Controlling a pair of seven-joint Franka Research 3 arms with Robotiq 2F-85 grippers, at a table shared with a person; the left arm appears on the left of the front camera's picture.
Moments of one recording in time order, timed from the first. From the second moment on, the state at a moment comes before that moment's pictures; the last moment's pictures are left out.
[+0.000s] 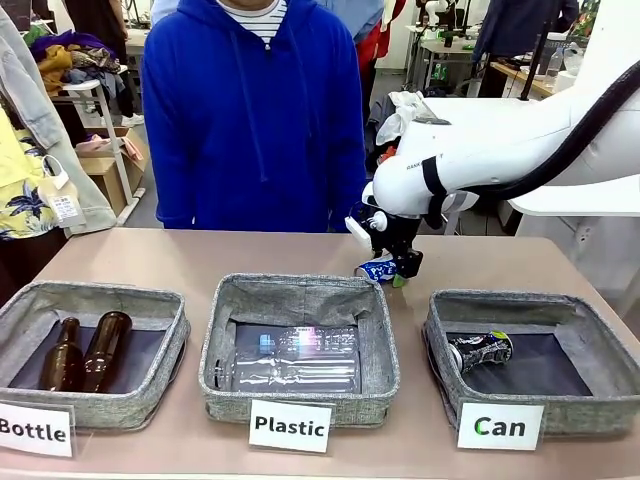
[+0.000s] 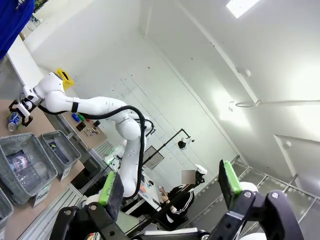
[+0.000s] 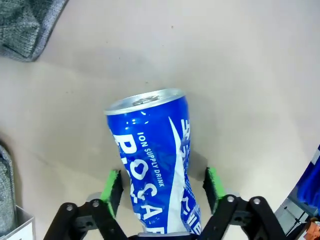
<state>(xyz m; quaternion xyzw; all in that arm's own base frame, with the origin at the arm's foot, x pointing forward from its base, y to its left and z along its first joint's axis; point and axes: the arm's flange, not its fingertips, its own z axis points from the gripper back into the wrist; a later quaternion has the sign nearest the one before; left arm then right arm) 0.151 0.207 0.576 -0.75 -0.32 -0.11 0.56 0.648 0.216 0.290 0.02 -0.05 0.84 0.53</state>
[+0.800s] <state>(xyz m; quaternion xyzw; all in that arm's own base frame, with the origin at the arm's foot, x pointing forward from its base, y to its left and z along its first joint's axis) 0.151 0.207 0.576 -0.75 -0.32 -0.11 0.56 0.647 0.208 0.322 0.02 -0.05 0.84 0.54</state>
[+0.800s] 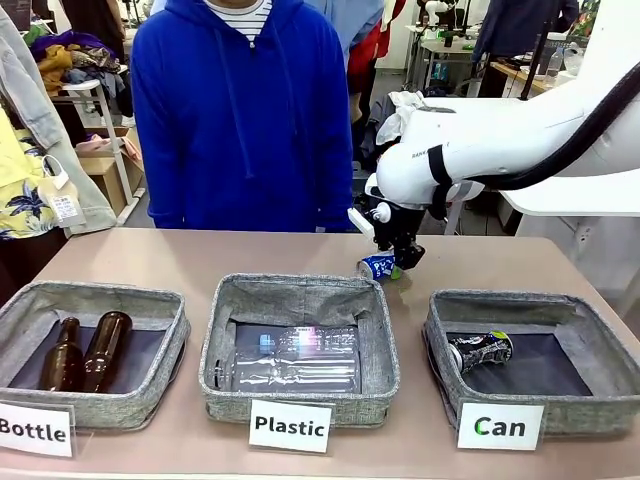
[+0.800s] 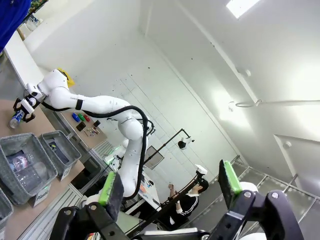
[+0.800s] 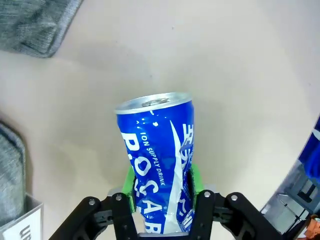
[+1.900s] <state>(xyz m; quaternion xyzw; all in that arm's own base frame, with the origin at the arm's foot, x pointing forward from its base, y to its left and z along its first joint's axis) 0.150 0.207 0.577 -0.75 -0.32 -0.11 0.56 0.425 0.026 0.439 0.06 -0.06 0.68 0.73</state>
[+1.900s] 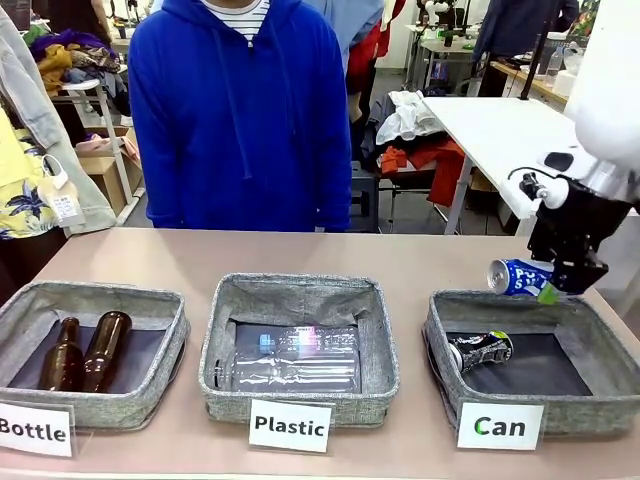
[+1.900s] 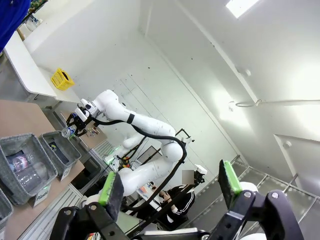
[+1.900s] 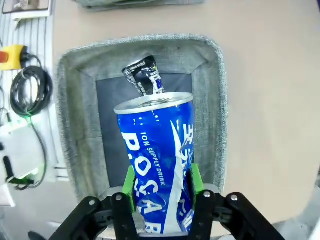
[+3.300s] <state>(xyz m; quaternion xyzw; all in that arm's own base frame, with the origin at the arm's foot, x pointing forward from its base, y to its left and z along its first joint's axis) 0.151 0.207 0.577 -0.75 -0.32 -0.11 0.56 0.395 0.039 0.432 0.31 -0.15 0.62 0.70</state>
